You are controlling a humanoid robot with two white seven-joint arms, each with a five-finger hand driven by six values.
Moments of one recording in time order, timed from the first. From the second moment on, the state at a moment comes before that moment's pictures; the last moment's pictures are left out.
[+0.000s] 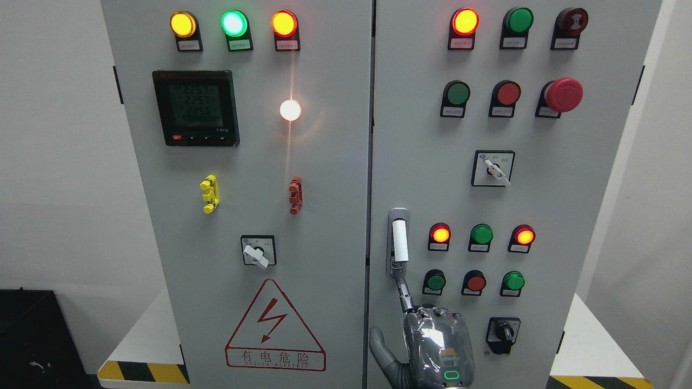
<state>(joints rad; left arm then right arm) 0.00 -0.10 -0.10 -0.07 0.07 -0.06 0.01 -0.23 0.14 0.30 -1.78 1.48 0.20 -0.04</state>
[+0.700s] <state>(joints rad) 0.00 -0.10 -0.10 -0.07 0.07 -0.06 0.01 -0.23 0.13 0.30 -1.78 1.48 0.20 -0.04</state>
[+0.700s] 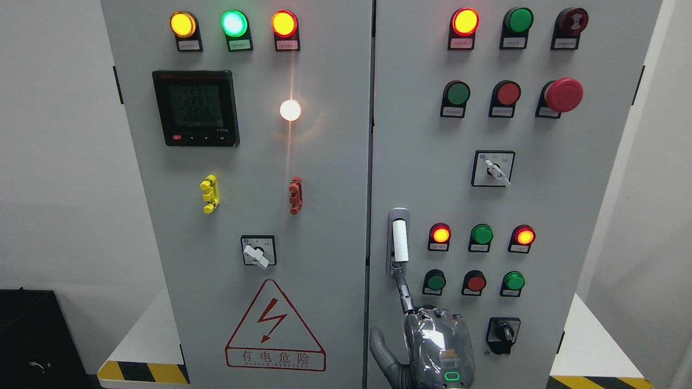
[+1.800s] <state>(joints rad) 0.00 -0.10 -0.10 -0.07 0.07 -0.06 0.01 -0.23 0.13 0.30 -1.80 1.48 0.20 -0.04</state>
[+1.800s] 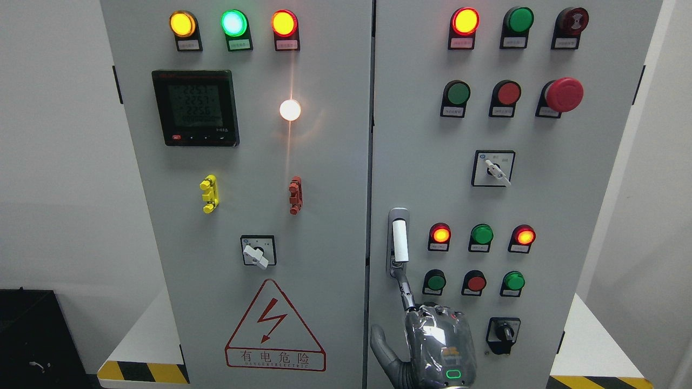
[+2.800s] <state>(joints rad) 0.00 -0.10 -0.10 -0.07 0.07 -0.06 0.01 -0.18 0.13 0.30 -1.86 1.48 0.19 -0.05</state>
